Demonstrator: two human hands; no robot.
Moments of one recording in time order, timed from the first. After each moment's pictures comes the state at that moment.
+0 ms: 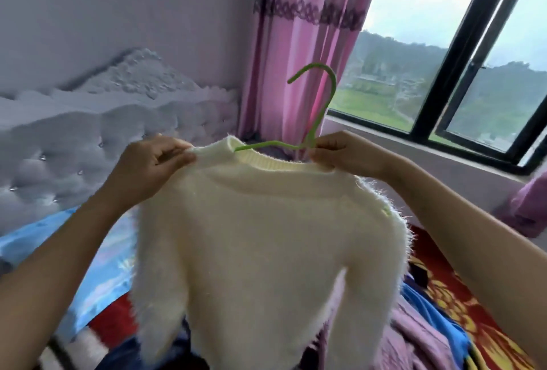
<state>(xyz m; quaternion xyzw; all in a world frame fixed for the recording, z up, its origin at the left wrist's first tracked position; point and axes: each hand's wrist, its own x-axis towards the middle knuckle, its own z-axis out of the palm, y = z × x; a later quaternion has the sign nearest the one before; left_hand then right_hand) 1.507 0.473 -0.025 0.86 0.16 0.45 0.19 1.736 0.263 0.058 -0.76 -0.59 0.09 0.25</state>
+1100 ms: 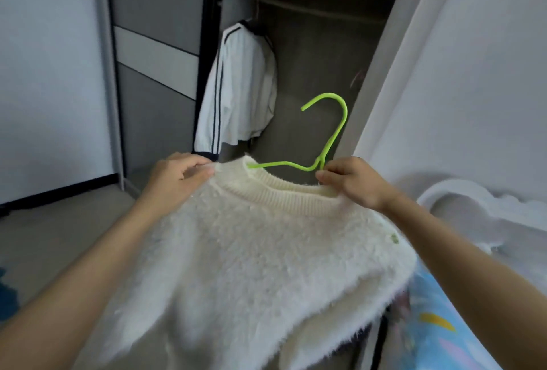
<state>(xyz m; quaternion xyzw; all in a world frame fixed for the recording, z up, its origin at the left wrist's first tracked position) 0.962 0.197 -0.079 0.43 0.74 0.50 -0.11 1.173 0.408 0.011 -0.17 -0.94 0.23 0.16</state>
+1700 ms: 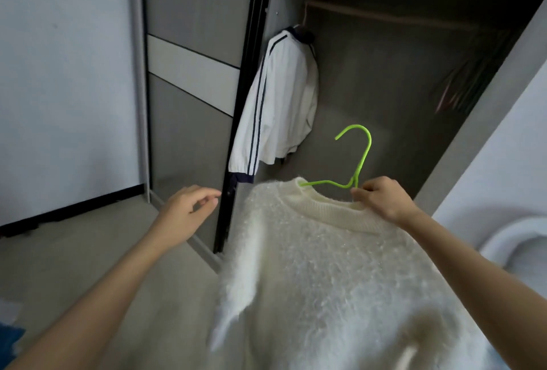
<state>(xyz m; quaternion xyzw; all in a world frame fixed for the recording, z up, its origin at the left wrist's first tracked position) 0.761 0.202 -0.130 0.42 0.77 0.46 -0.08 0.970 0.476 -0.023 -0.33 -0.92 0.15 0.14</state>
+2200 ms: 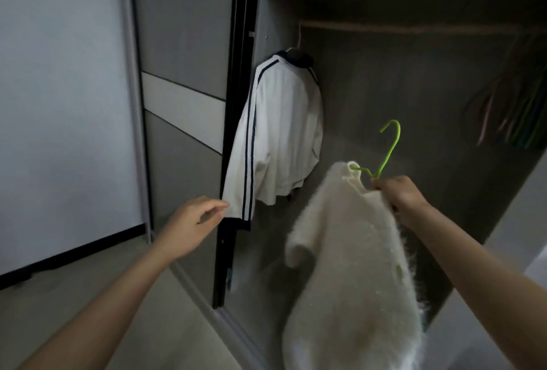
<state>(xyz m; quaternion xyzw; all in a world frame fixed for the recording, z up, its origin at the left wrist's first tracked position) 0.662 0.362 -0.103 0.45 0.77 0.44 -0.08 0.850 0.666 -0.006 -0.38 -0.77 0.43 0.29</state>
